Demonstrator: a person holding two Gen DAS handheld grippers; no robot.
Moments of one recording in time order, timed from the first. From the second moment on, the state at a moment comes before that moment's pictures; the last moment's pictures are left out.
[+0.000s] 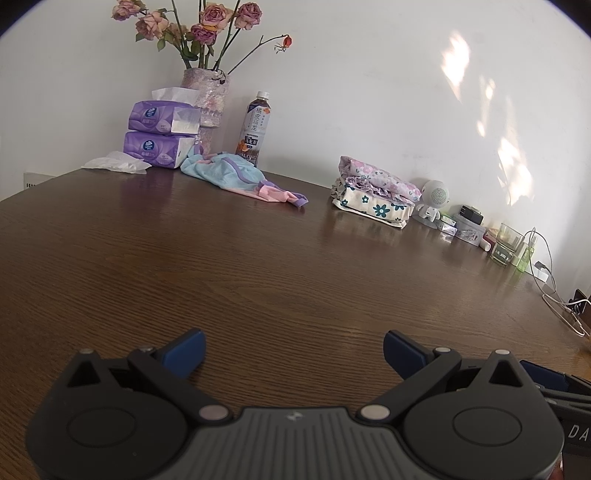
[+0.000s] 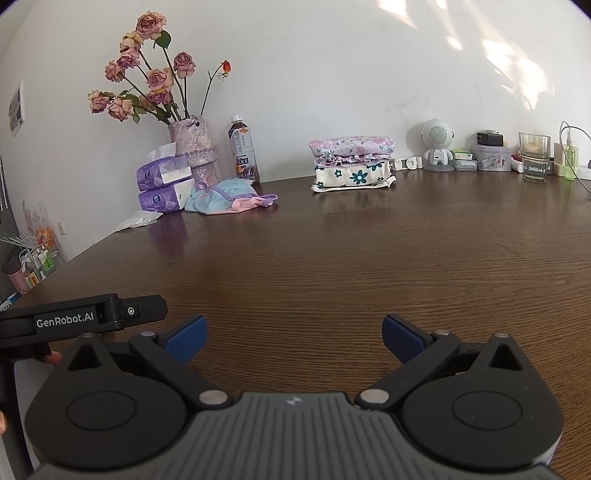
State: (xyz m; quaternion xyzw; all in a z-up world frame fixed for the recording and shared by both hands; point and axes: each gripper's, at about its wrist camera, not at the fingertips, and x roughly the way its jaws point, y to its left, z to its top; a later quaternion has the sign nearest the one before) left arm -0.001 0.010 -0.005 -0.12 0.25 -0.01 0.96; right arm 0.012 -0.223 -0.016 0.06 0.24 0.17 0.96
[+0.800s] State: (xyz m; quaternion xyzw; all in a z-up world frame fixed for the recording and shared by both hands) left arm -0.001 0.009 -0.004 -0.13 0.25 -0.01 0.96; right arm 0.012 -0.220 -0.016 0.05 0.24 0.16 0.96
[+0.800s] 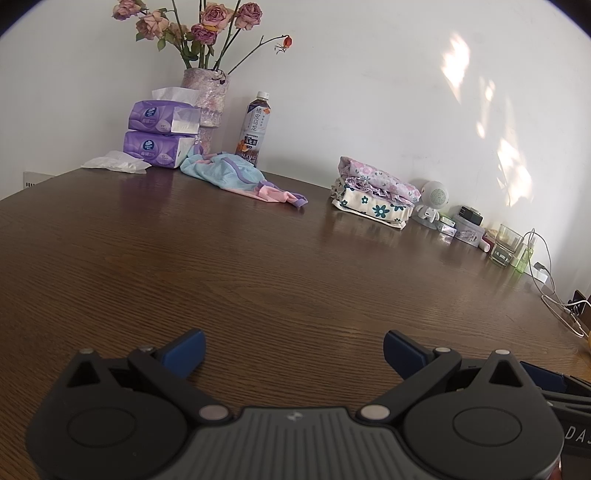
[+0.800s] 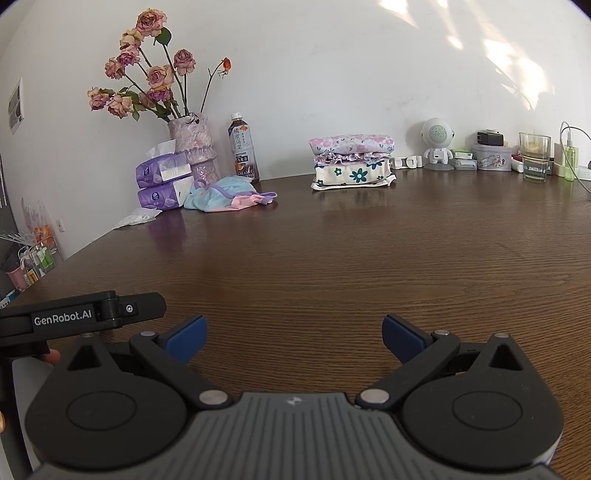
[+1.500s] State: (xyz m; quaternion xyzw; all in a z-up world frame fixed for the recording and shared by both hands) left arm 0.001 0.008 -0.004 -0.12 0.25 -0.01 0.96; right arm 0.015 -0.221 -0.017 0.05 0.24 0.16 0.95
